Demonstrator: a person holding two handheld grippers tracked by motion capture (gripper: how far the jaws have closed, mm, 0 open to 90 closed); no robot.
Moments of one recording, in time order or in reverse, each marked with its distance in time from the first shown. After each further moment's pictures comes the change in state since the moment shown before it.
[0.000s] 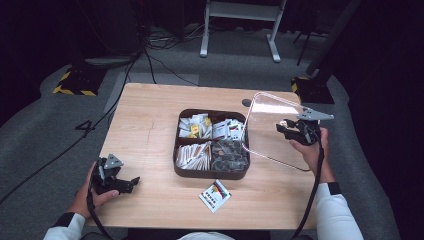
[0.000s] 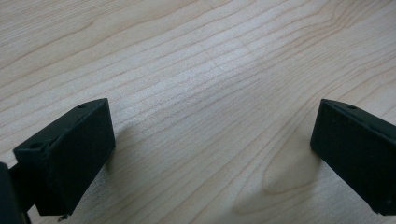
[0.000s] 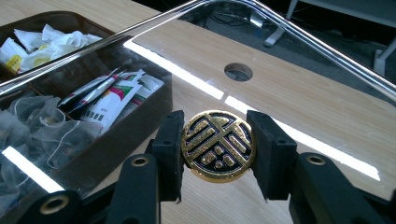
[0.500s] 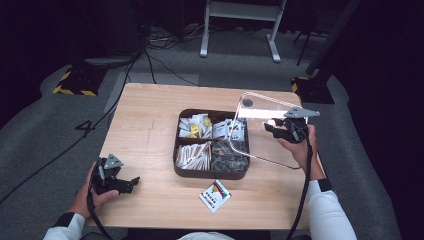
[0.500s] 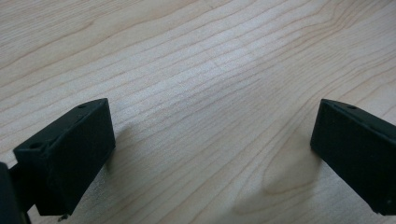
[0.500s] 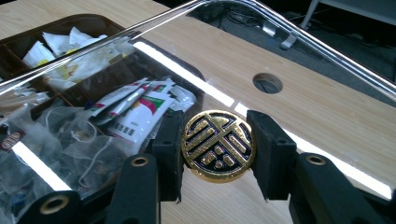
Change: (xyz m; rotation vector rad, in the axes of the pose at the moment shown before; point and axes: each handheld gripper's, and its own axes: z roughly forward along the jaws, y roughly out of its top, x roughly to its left) left arm 0.000 0.000 0.000 0.000 0.000 0.000; right arm 0.027 0.017 0.019 0.013 0.051 -0.033
